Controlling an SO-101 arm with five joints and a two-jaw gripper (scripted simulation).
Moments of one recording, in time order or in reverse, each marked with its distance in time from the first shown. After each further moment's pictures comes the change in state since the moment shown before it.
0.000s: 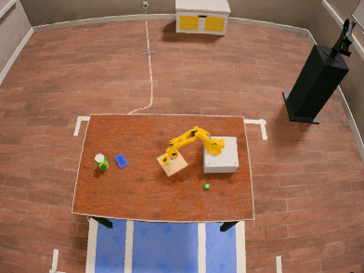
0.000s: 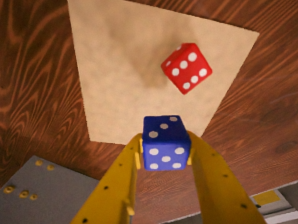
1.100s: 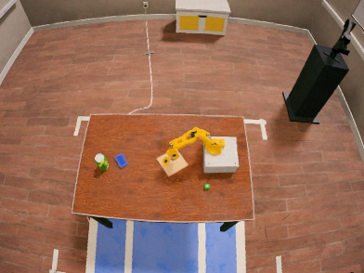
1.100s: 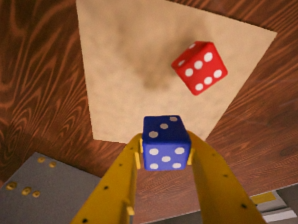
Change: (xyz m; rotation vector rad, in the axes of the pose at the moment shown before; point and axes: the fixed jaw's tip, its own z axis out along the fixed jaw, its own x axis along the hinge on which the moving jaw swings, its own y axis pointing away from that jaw) arm 0.001 0.006 0.003 -0.016 0.026 -0.021
